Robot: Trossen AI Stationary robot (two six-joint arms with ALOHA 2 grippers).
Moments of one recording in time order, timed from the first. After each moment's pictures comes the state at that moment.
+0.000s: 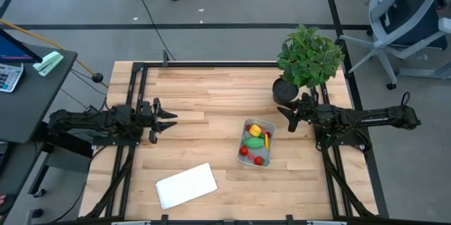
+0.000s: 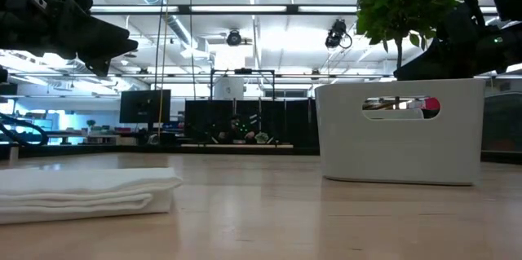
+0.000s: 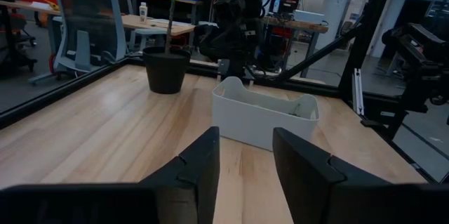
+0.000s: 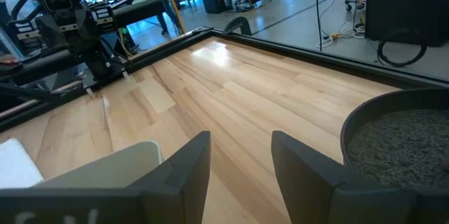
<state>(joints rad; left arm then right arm) -0.04 0.07 0.01 0.05 -0.12 -0.17 0.00 0.30 0.04 0.05 0.45 0.40</state>
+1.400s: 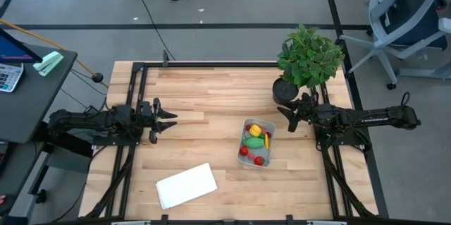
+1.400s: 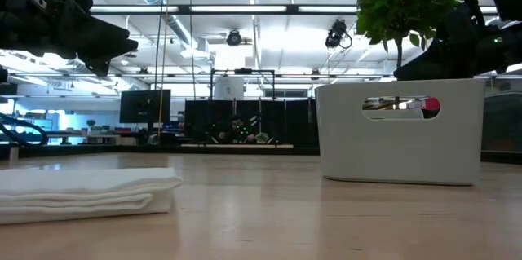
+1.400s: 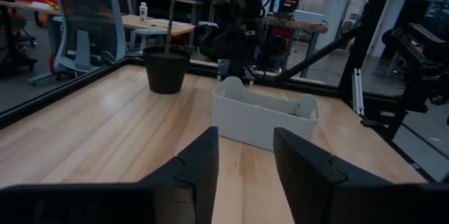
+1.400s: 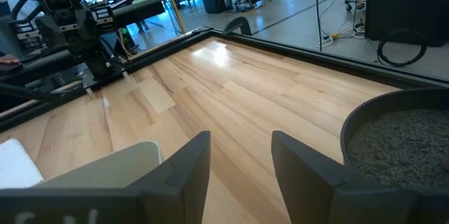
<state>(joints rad) -0.04 0.07 0.01 0.05 -0.12 -0.17 0.00 0.30 0.04 0.05 0.45 0.40</state>
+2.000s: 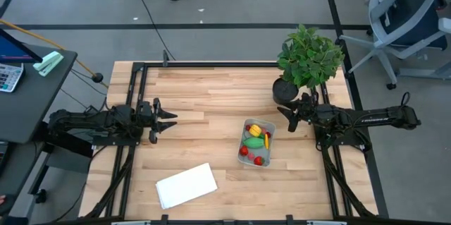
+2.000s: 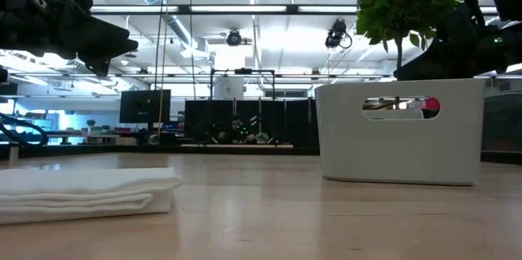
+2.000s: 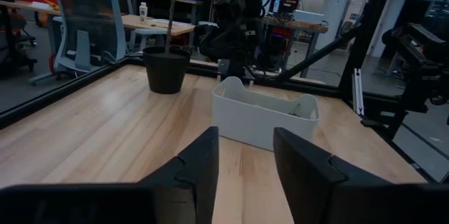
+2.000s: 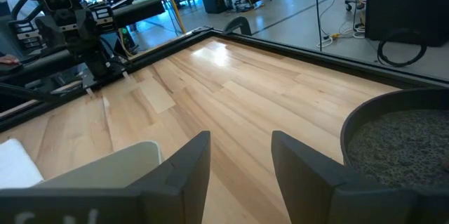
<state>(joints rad) -0.04 0.07 0.01 0.05 -0.12 -0.17 0.00 0.30 0.04 0.05 0.45 0.40</state>
